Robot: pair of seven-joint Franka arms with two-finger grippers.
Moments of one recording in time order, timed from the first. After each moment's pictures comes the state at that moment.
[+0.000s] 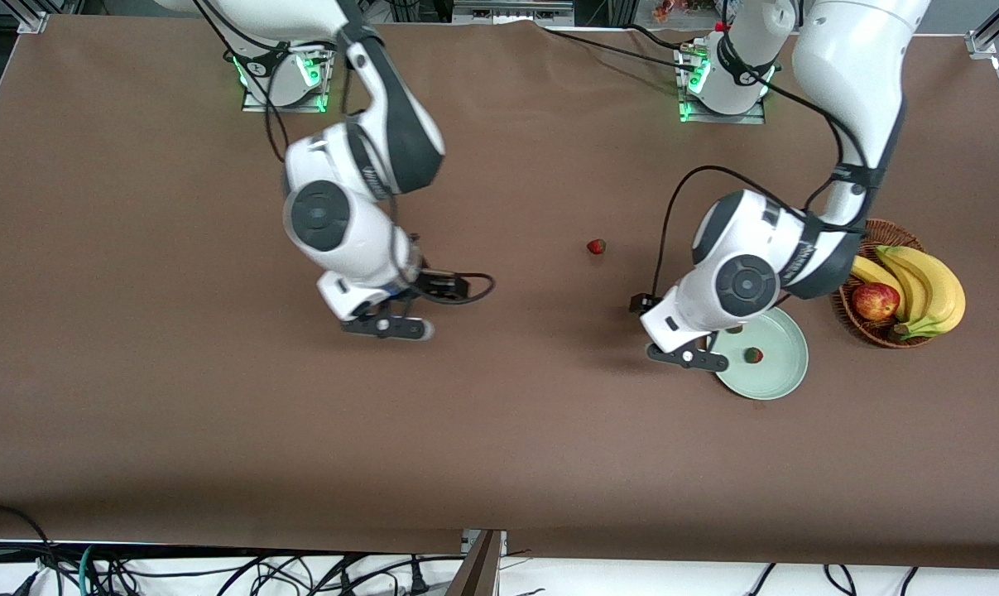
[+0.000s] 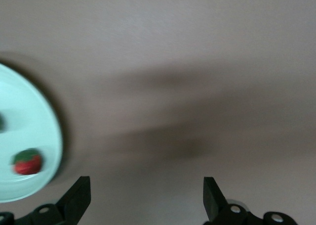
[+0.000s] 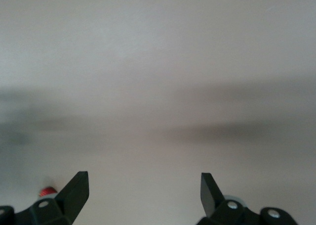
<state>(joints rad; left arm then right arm) -0.13 0.58 -0.27 -1.64 0.10 2.03 -0.27 0.88 0.62 -0.53 -1.31 0.50 1.82 0.38</state>
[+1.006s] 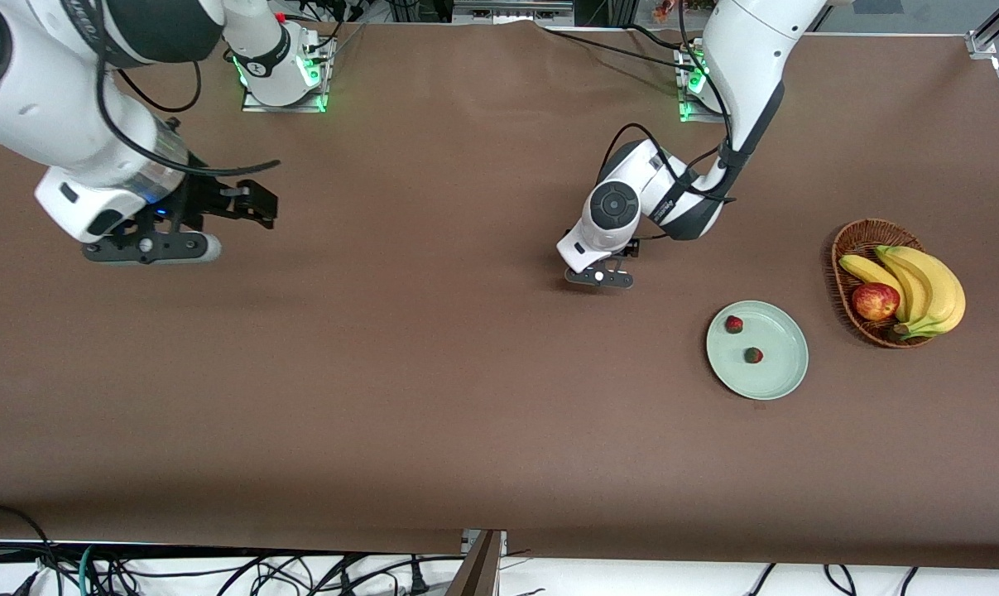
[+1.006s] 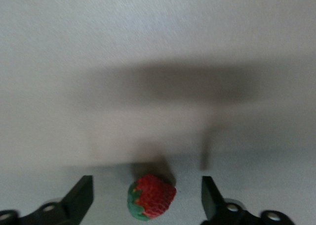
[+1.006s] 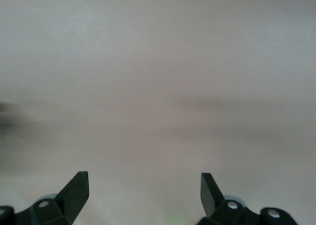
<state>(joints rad) -0.36 0.53 -0.27 -2.05 0.10 2.32 -0.56 0.87 0.29 -0.72 -1.35 0.20 1.45 0.13</state>
